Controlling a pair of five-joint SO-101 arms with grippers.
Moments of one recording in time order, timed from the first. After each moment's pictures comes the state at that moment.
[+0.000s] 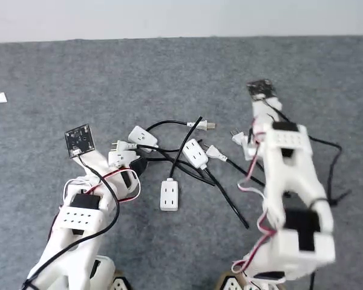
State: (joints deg) left arm 2.0 -39.1 74.8 30.4 30.9; right arm 1.9 7.3 20.4 50.9 19.1
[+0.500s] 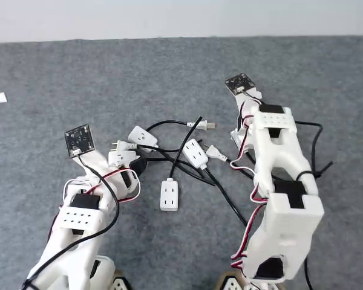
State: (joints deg) left arm 2.0 -39.1 74.8 30.4 30.9; right arm -0.6 25.4 1.9 57.1 27.6
